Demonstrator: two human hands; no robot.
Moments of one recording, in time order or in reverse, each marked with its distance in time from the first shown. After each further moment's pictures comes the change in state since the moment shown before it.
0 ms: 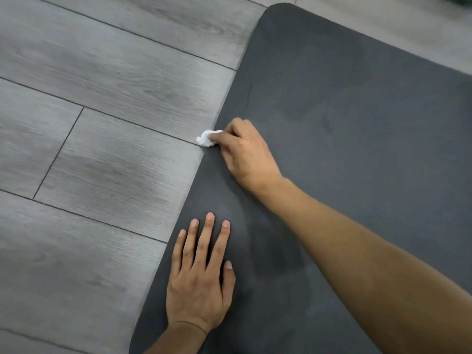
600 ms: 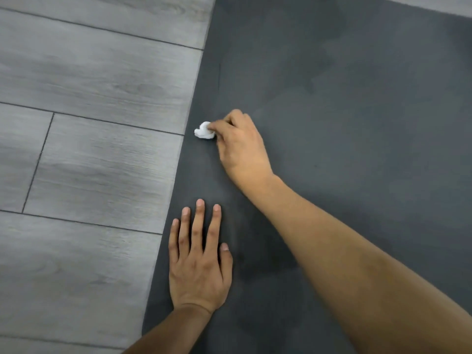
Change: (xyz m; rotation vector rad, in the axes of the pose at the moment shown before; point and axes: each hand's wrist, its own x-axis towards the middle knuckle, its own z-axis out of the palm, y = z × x) left_hand 0.000 0.000 -0.003 0.032 -0.036 0.003; right_hand -0.030 -0.008 0.000 -0.048 0.164 0.299
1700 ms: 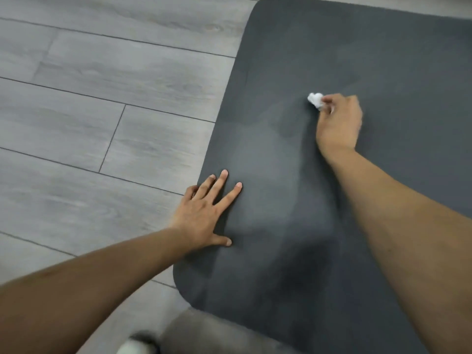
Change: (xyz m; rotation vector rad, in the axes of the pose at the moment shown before) left_hand 0.025 -0.033 -0.065 0.360 -0.514 0.346; right_hand -0.020 0.090 -0.086 -0.092 0.205 0.524
